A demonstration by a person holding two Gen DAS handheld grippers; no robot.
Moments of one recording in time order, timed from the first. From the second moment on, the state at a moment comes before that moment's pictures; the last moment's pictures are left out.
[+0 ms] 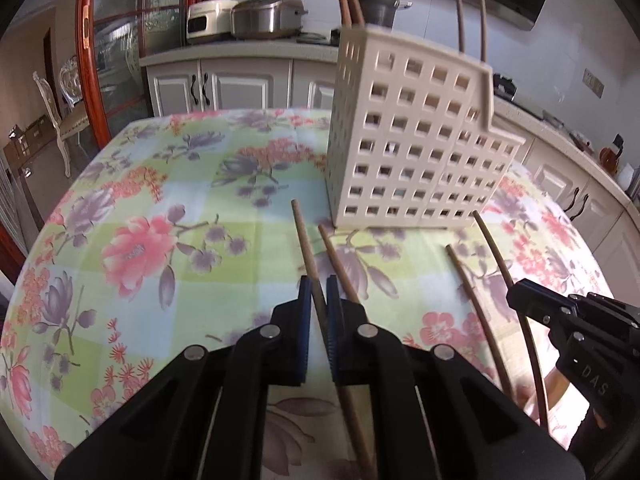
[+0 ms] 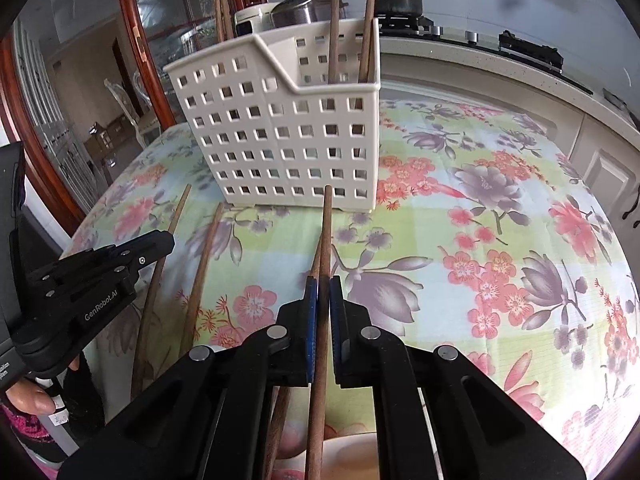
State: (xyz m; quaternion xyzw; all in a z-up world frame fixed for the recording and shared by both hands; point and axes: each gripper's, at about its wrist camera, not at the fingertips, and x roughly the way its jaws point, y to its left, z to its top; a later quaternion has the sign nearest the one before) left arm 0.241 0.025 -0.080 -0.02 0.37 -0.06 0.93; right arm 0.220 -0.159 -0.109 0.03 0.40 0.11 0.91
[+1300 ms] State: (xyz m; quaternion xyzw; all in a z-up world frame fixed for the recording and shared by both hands) left arm 0.113 0.006 0.012 0.03 0.18 -0.05 0.98; right arm 0.120 -0.183 -0.016 0.03 0.23 0.17 0.96
